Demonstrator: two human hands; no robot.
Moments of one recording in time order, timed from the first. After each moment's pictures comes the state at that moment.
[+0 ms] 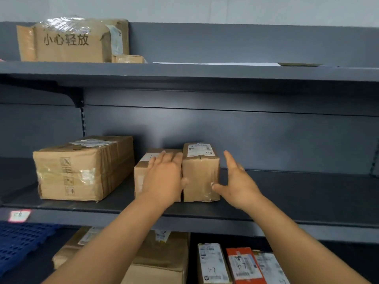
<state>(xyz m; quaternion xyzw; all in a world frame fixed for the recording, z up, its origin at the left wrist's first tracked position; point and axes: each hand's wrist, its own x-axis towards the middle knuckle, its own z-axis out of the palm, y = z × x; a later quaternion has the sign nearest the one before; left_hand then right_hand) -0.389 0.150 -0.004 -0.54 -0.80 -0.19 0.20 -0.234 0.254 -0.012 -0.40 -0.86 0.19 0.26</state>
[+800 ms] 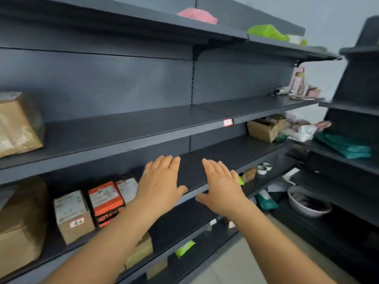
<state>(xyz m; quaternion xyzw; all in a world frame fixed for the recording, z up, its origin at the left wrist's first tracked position) -0.042 0.137 -0.100 -0.79 -0.60 -0.14 0.04 0.118 0.133 -0.116 -0.66 -0.74 0.05 0.14</state>
